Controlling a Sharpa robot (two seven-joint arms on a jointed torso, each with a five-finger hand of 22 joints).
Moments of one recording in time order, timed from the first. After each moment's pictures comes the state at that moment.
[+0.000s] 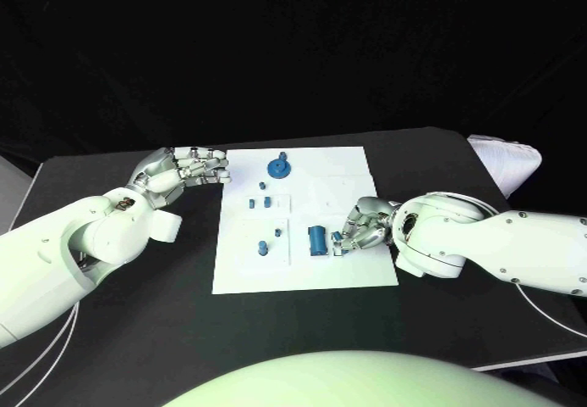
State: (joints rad) left arm 0.88 -0.86 0.34 1.44 -0.31 -0.04 0.24; left_hand 1.37 -0.18 0.60 0.06 0.05 0.89 0.21 0.22 0.35 1.08 0.16 0.08 0.07 1.00 0.13 0.24 0.31 0.18 0.86 0.24 0.26 0.37; right arm 1.17 -0.98 -0.16 1.80 -1.11 -0.23 -0.56; right_hand 1.15 -0.22 0.47 0.25 0.40 1.05 0.06 0.32 0.68 1.47 -0.01 1.55 1.31 1.47 -0.08 1.57 1.31 0.03 1.47 0.03 1.51 1.31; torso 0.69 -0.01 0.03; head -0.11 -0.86
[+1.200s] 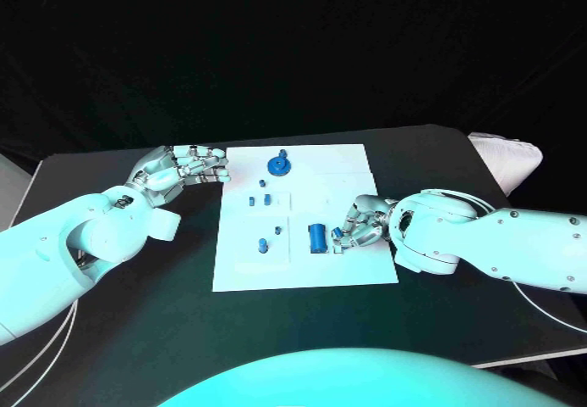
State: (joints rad) left arm 0.88 -0.86 0.34 1.44 -0.31 -0.04 0.23; left_hand 1.37 -0.18 0.60 0.07 0.05 0.89 0.21 0.22 0.34 1.08 0.16 0.08 0.08 1.00 0.13 0.23 0.31 0.18 0.87 0.24 0.25 0.37; right arm 1.16 -0.96 -0.16 1.77 -1.19 -0.21 -0.57; right_hand 1.10 -0.24 0.44 0.27 0.37 1.06 0.06 0.33 0.69 1.47 -0.01 1.54 1.31 1.47 -0.08 1.57 1.31 0.03 1.47 0.03 1.51 1.31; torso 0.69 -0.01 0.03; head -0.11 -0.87
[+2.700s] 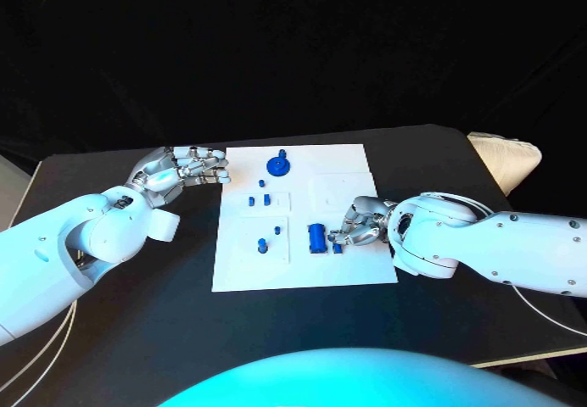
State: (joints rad) left arm 0.88 -0.86 0.34 1.44 -0.31 -0.03 0.22; left_hand 1.37 -0.17 0.61 0.07 0.05 0.89 0.21 0.22 0.34 1.08 0.17 0.08 0.08 1.00 0.13 0.22 0.32 0.18 0.87 0.24 0.24 0.36; right arm 1.15 -0.96 -0.16 1.79 -1.19 -0.24 -0.57; right_hand 0.99 -0.18 0.41 0.29 0.36 1.06 0.05 0.35 0.69 1.47 -0.01 1.54 1.31 1.47 -0.08 1.57 1.31 0.03 1.47 0.03 1.52 1.31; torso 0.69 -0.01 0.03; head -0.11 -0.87
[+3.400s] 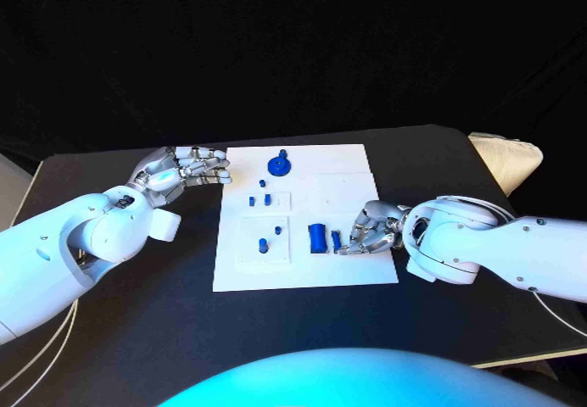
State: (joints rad) left arm 0.88 -0.86 0.34 1.43 -0.31 -0.02 0.22; left_hand 1.37 -0.17 0.61 0.07 0.05 0.89 0.21 0.22 0.34 1.08 0.17 0.08 0.08 1.00 0.13 0.22 0.32 0.18 0.87 0.24 0.24 0.36; right arm 1.15 -1.04 -0.16 1.84 -1.15 -0.21 -0.54; right_hand 1.14 -0.20 0.23 0.29 0.10 1.06 0.05 0.38 0.68 1.47 -0.02 1.55 1.31 1.46 -0.08 1.57 1.31 0.02 1.47 0.03 1.52 1.31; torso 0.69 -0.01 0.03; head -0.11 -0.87
